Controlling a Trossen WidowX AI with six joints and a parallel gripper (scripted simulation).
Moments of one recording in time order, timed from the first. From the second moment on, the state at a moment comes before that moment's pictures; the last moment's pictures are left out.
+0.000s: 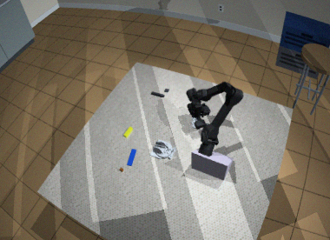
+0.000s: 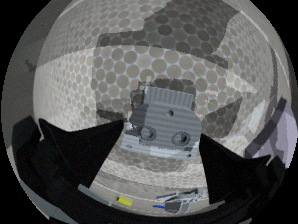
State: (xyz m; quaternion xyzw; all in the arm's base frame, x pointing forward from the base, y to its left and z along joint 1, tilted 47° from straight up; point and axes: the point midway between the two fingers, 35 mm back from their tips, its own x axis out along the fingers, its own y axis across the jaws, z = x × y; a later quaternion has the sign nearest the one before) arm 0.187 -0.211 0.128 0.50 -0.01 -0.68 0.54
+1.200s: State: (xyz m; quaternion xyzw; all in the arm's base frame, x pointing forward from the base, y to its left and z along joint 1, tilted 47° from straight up) arm 0.186 -0.204 0.130 0.50 0.00 -0.68 0.53
